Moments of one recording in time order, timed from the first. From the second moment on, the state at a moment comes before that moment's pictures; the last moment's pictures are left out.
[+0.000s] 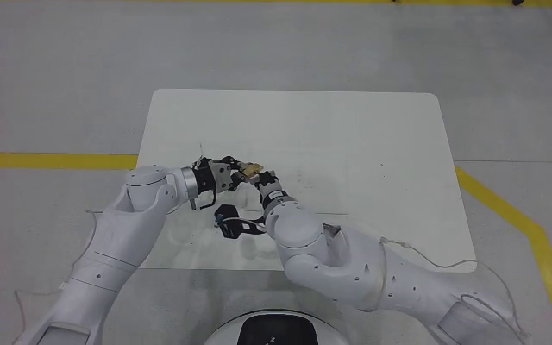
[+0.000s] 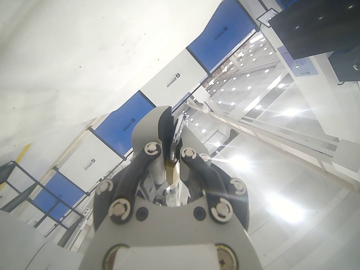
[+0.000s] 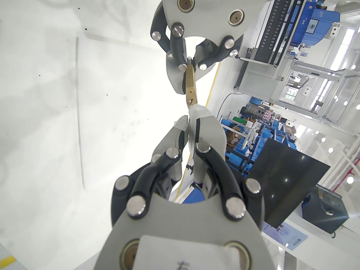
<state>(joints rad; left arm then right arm) 0.98 -1.14 -1.12 -1.36 -0.88 0.66 -0.63 -0.74 -1.24 0.44 -1.93 -1.85 -0.65 1.17</state>
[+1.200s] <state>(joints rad) 0.91 -1.13 -1.08 -1.24 -0.78 0.59 -0.87 -0.68 -1.14 0.42 -2.04 -1.68 -0.70 1.12</state>
